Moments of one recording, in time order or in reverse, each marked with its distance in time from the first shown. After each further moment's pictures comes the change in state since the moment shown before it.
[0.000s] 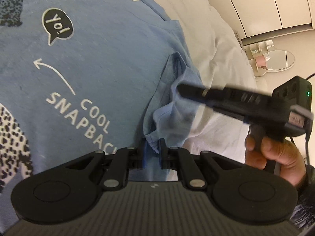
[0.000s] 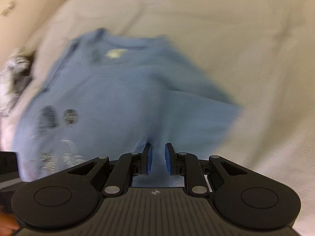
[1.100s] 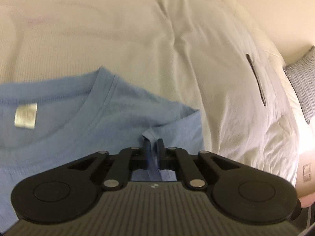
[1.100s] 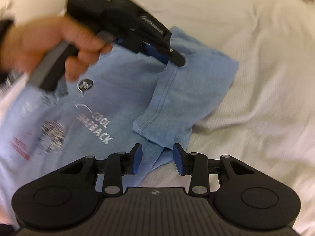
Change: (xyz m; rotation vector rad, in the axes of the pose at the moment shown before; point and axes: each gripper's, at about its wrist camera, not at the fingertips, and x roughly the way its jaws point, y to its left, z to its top) left arm 0.089 -0.088 0.140 0.719 0.270 0.025; right arm -0.027 0.086 -0.129 -0.049 -0.191 -0.294
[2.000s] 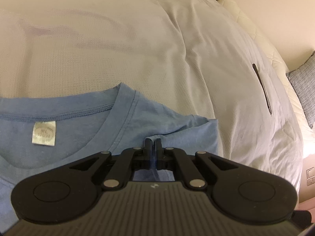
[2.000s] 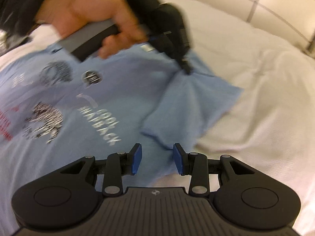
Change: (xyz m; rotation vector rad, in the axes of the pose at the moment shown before) left arm -0.008 0.022 0.010 -0.017 -0.039 0.023; right arm -0.015 0.045 -0.018 -0.181 -0.098 -0.187
